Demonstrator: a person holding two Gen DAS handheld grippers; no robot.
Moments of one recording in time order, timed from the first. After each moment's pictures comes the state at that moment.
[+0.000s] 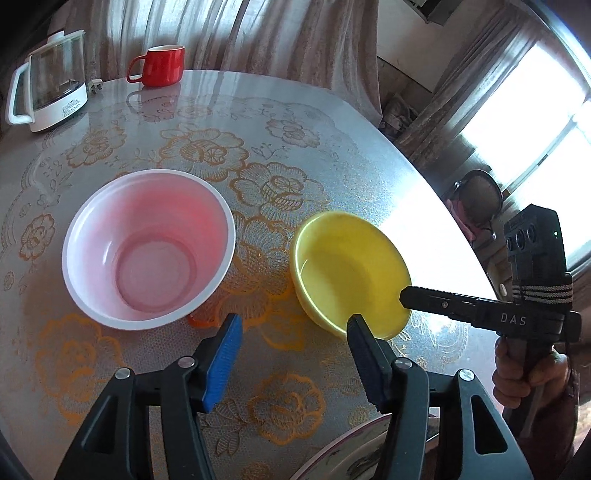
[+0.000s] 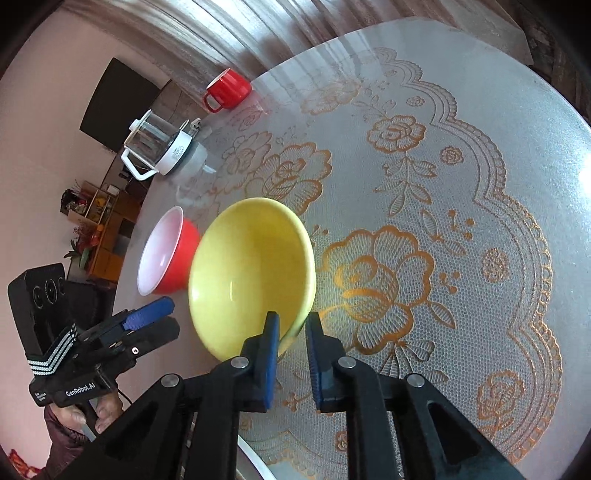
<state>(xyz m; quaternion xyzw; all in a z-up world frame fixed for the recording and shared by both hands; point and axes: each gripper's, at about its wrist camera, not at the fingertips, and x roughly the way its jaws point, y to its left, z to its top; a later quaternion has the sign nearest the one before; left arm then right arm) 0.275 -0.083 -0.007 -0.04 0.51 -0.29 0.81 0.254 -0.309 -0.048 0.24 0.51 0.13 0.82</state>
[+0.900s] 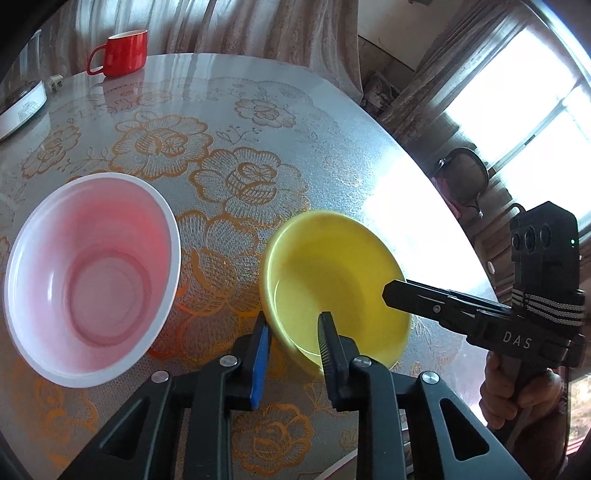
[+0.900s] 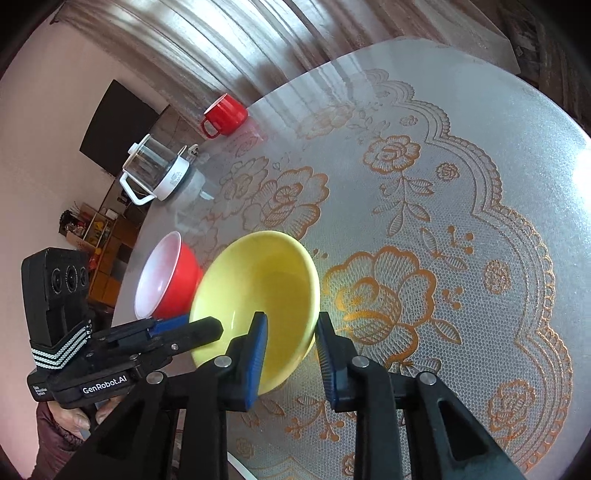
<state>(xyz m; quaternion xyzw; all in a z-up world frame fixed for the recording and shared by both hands) 0.292 -0.112 -0.021 -0.02 0.53 -0.34 0.78 0.254 -0.305 -0.048 0.25 0.46 0.10 0.84</state>
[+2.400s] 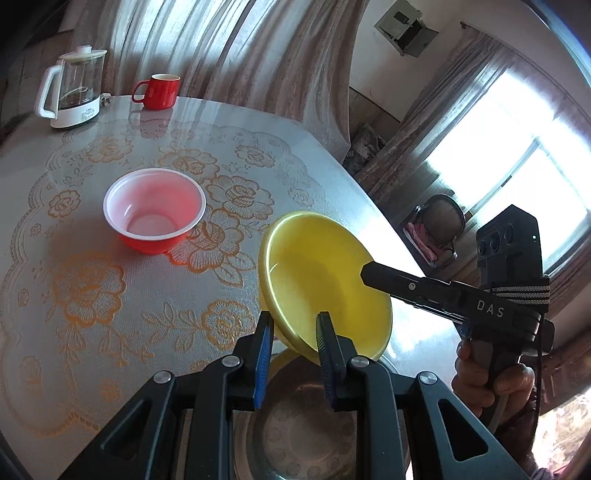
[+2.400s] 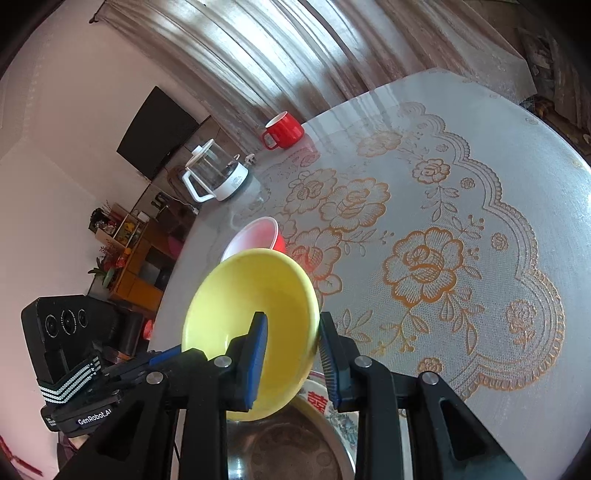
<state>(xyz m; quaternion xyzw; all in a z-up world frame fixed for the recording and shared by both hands) 0.172 -0.043 0.050 -0.11 0.46 -0.33 0.82 0.174 -0.260 0.017 0.26 0.41 0.15 0.86</state>
